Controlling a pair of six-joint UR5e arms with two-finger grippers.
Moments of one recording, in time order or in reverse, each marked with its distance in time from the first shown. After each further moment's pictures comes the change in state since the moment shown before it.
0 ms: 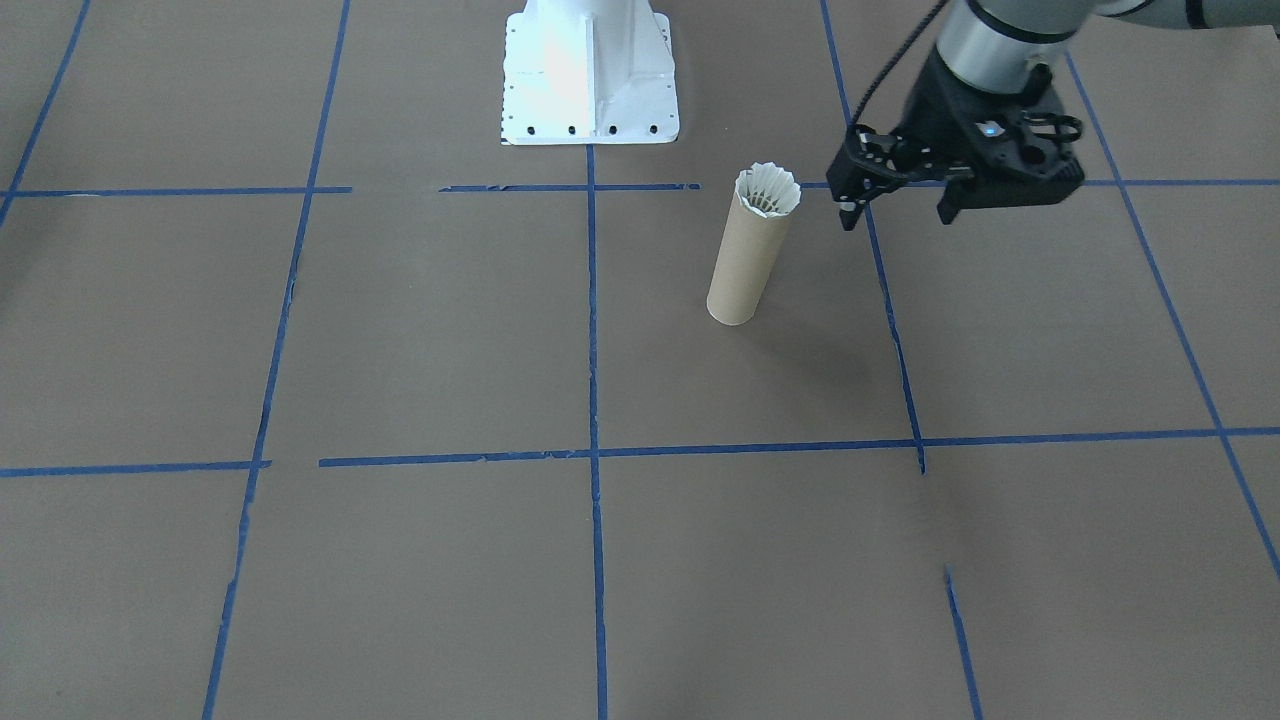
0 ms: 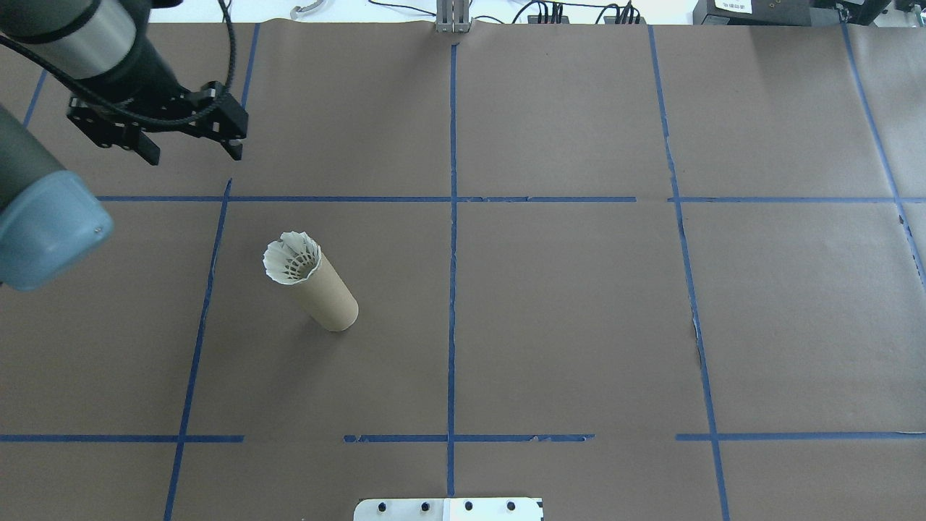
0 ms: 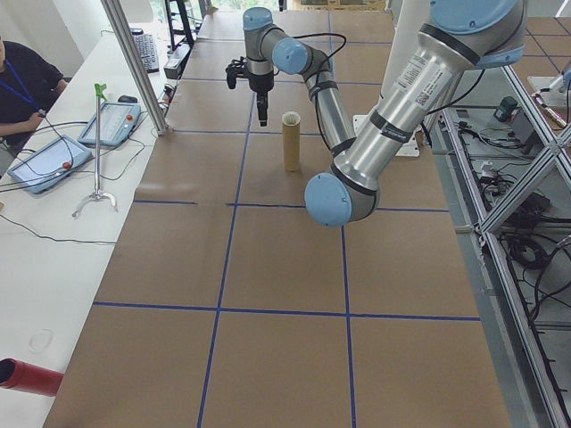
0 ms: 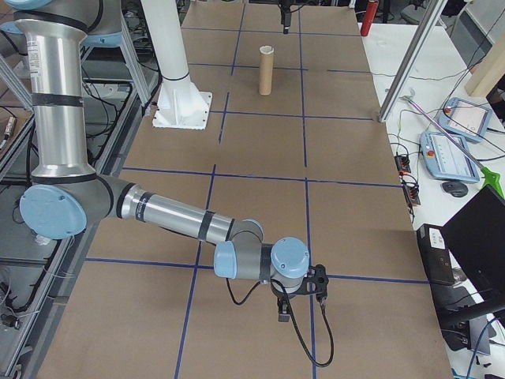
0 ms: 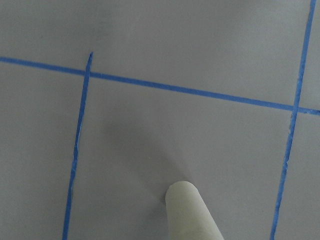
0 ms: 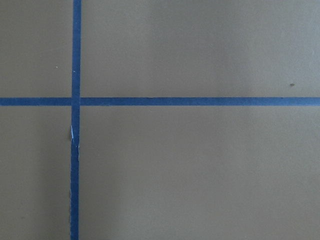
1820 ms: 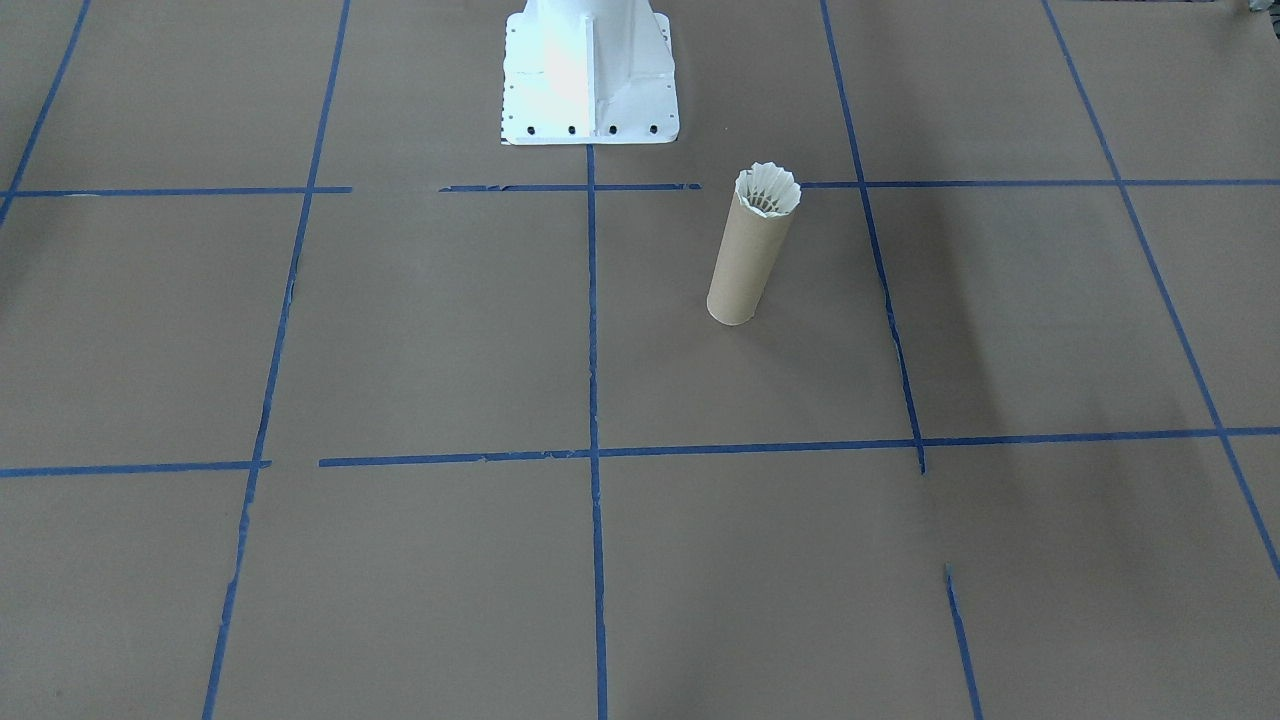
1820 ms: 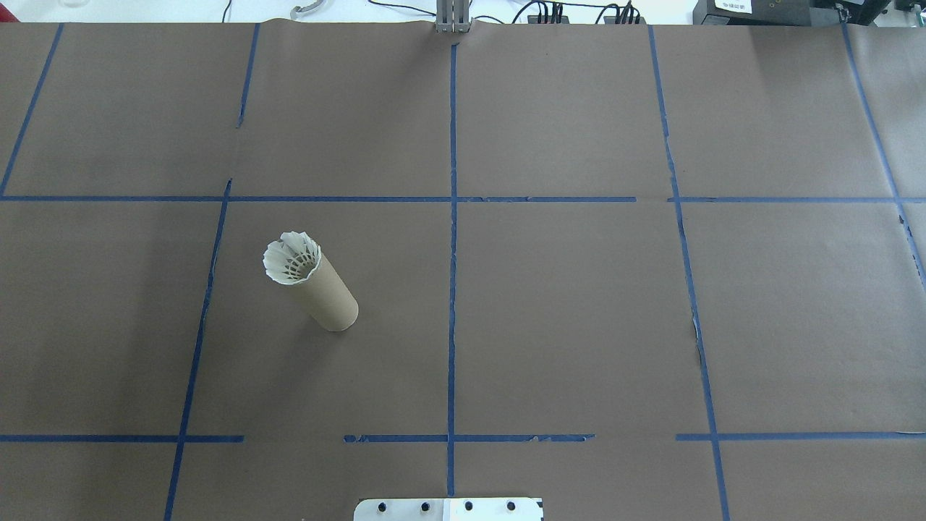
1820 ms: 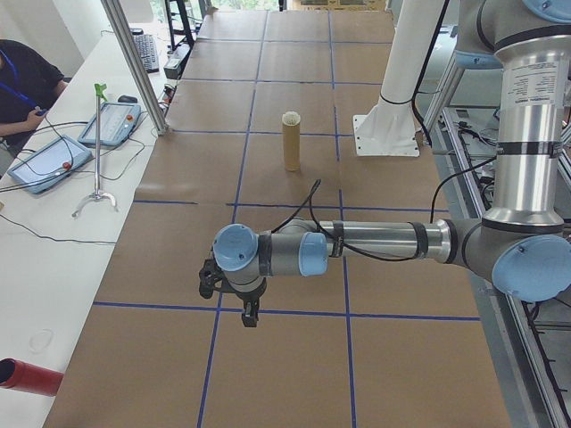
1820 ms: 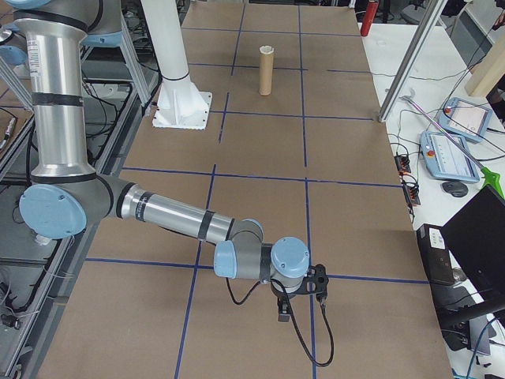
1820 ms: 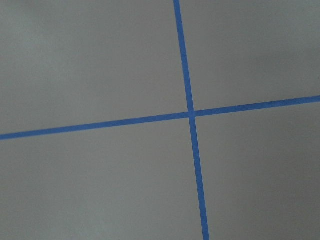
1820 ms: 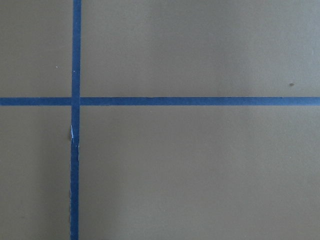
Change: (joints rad) left arm -0.592 0.601 0.454 -0.392 -0.248 0.864; right arm 0.000 0.000 -0.001 0.000 0.000 -0.001
